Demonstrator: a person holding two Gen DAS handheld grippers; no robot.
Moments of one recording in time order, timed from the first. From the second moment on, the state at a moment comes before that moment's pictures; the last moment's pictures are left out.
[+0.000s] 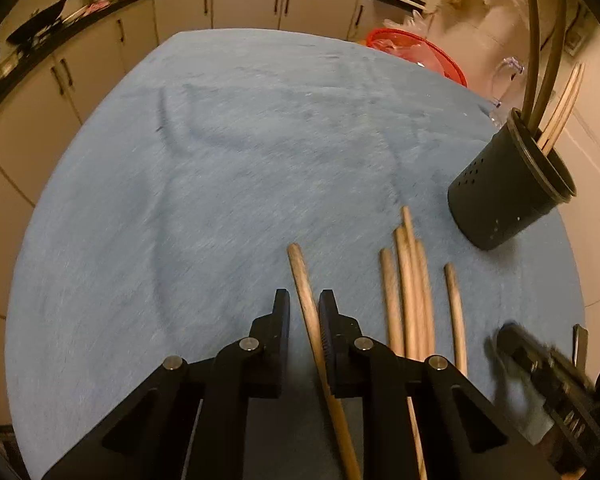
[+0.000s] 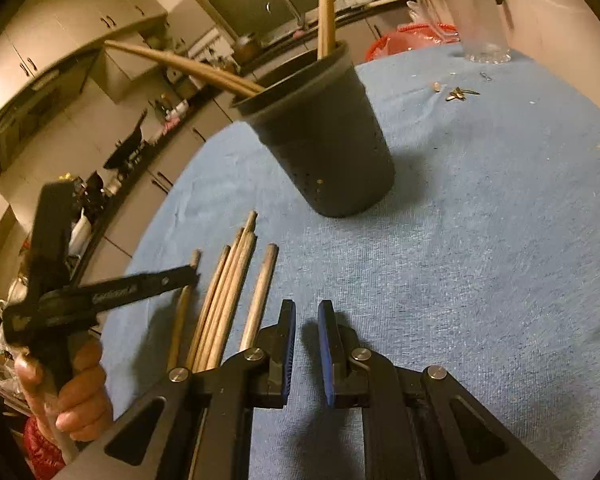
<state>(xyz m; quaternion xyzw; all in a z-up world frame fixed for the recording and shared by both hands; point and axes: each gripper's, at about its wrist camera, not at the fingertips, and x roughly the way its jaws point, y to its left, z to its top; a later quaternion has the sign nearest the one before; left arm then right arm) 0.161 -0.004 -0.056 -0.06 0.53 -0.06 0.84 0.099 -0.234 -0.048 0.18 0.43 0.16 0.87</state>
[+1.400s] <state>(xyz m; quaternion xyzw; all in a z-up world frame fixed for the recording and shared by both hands) 0.055 -0.007 0.078 -0.04 0.36 -0.12 0.92 0.019 -0.199 0.110 0.10 0.23 0.18 0.95</state>
